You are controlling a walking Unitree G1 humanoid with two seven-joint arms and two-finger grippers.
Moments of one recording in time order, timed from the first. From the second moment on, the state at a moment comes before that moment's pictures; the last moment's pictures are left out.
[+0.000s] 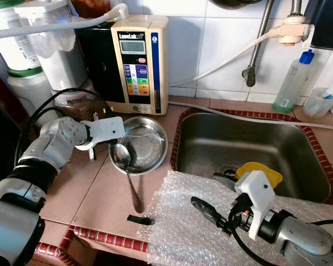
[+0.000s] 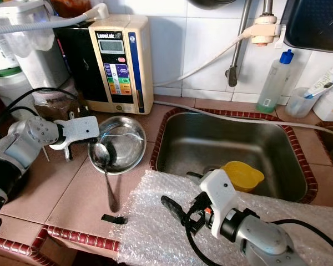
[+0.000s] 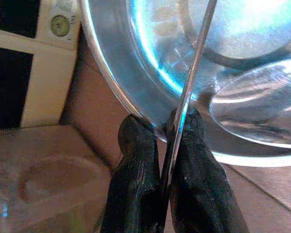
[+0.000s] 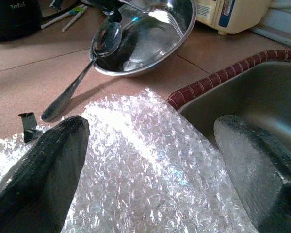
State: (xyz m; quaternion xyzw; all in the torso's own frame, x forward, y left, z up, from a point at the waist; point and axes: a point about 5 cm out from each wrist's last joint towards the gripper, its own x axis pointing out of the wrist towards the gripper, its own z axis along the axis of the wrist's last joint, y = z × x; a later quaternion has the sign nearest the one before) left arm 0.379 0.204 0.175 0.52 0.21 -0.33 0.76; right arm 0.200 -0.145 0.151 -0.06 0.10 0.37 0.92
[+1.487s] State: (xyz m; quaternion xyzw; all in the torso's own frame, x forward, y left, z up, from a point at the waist) left arm 0.370 0.220 0.148 0.48 0.28 -0.32 0.77; right arm 0.208 -0.146 0.145 -0.07 0.08 0.35 0.93
